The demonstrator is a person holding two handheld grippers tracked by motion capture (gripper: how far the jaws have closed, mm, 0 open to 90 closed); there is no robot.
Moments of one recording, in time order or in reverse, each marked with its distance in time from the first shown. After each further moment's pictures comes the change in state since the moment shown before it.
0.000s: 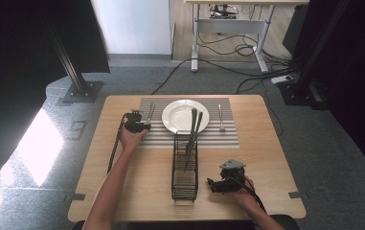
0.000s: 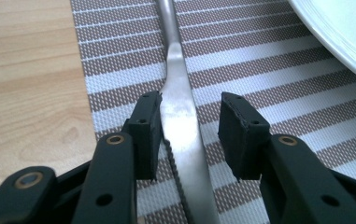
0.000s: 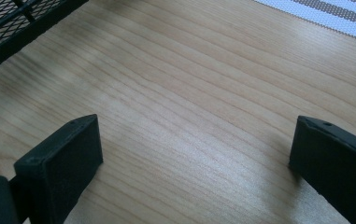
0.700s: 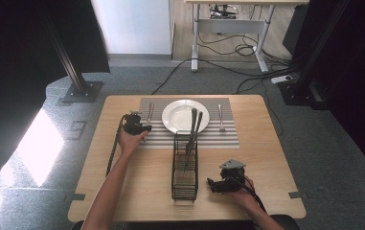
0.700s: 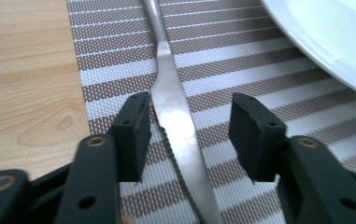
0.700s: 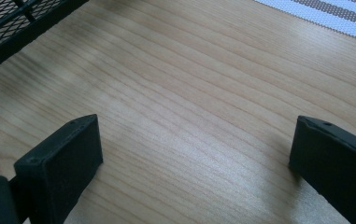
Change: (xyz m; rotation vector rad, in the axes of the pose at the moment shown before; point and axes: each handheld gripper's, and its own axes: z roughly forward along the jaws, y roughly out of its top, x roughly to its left) left arm -0.004 -0.008 -0.017 -0.051 -0.025 0.008; right arm 0.000 0.000 0.000 0.000 0.000 -0.001
